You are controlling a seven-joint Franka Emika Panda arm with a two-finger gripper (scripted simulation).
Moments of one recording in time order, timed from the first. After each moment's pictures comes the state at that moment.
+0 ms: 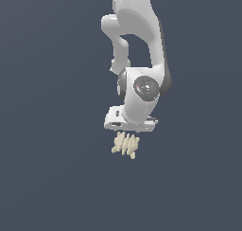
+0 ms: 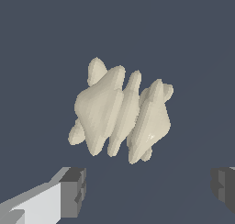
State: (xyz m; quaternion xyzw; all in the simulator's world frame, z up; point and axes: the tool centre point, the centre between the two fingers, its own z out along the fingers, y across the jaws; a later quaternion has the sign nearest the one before) arm 0.033 0.025 0.119 1.00 0.00 -0.06 0.07
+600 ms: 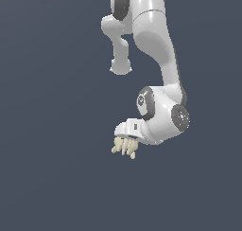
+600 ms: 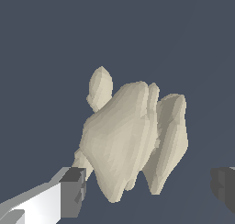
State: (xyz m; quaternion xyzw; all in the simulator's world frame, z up) arm 0.056 0.049 0.082 0.97 -0.04 -0.10 0.20
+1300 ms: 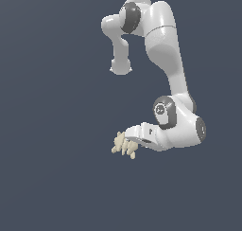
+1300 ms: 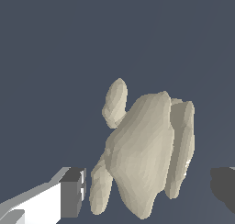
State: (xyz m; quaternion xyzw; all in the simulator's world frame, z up) arm 0.066 0.071 0.066 0.95 -0.07 -0.09 0.31
